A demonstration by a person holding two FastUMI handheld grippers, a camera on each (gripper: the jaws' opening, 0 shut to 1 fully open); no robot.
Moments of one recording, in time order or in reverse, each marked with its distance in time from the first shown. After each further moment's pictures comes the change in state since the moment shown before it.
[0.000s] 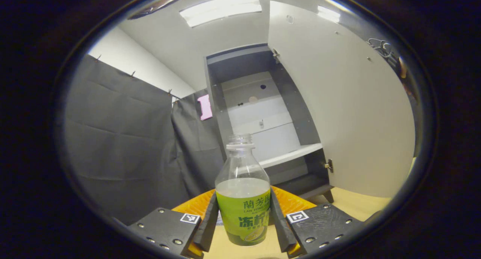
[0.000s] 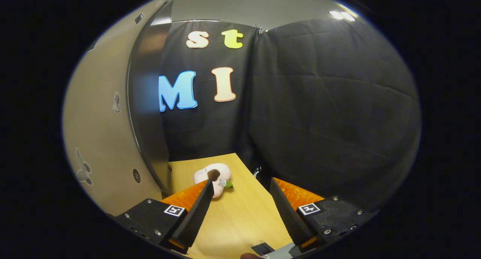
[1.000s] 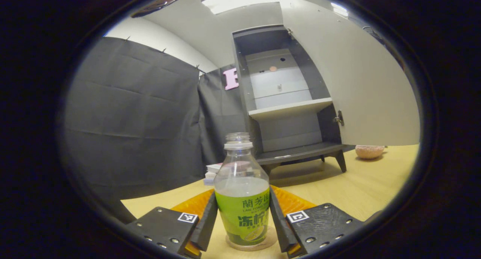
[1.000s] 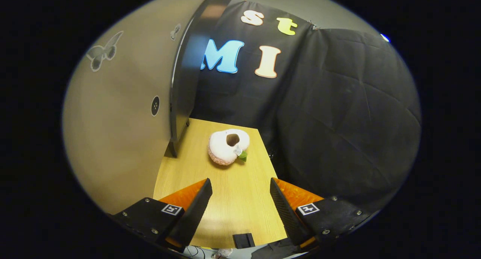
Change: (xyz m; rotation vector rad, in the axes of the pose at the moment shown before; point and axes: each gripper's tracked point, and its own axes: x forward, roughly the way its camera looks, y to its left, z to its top) left arm 0.049 0.012 -0.089 -0.064 0.142 0.159; right arm -0.018 0.042 -0.088 -0.339 0.097 0.186
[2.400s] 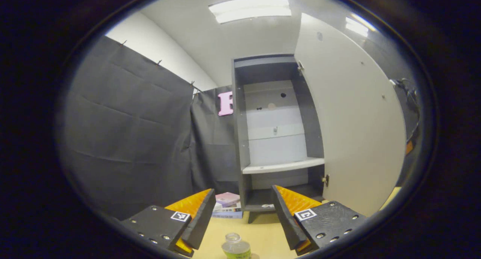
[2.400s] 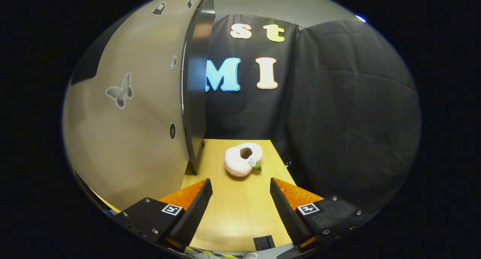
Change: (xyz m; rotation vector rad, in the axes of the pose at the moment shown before) left arm -0.006 0.008 0.194 -0.162 -0.129 -0.105; right arm -0.038 0.009 0.039 0.166 -0.152 0.143
